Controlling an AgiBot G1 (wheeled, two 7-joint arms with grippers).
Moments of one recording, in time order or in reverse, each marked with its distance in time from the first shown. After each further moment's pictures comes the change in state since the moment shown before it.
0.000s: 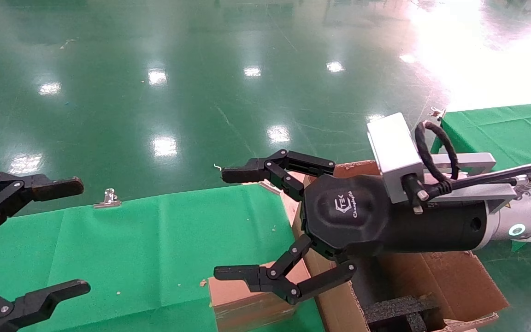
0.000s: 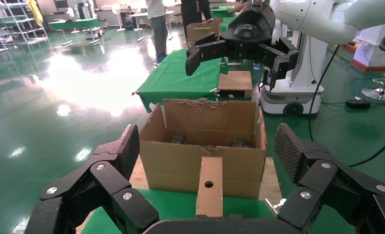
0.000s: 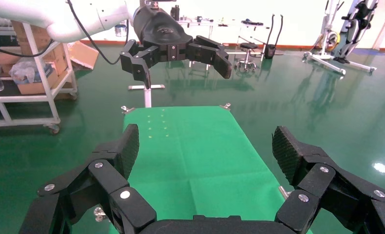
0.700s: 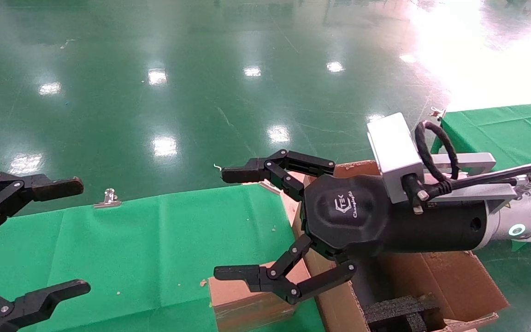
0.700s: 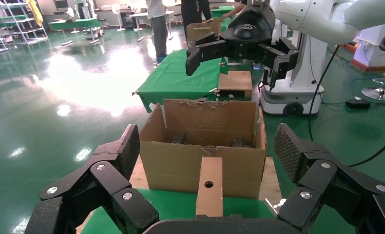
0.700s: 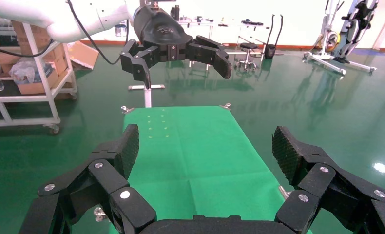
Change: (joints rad) left arm 0.000 0.000 0.000 0.000 0.000 0.000 0.000; right arm 0.000 0.000 0.000 0.000 -0.001 0.000 0.000
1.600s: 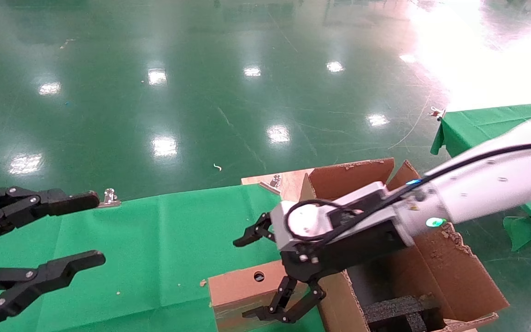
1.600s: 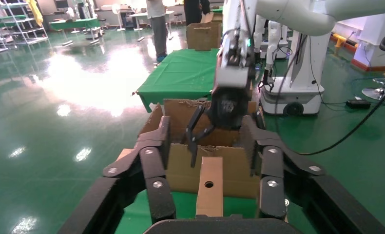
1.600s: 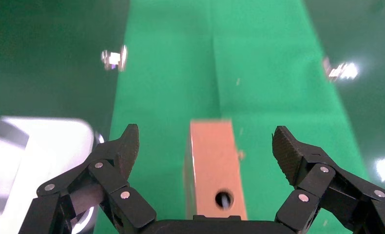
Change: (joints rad) left arm 0.000 0.000 0.000 0.000 0.000 0.000 0.000; right arm 0.351 -0.130 -0.383 -0.065 -0.514 -0.090 0.050
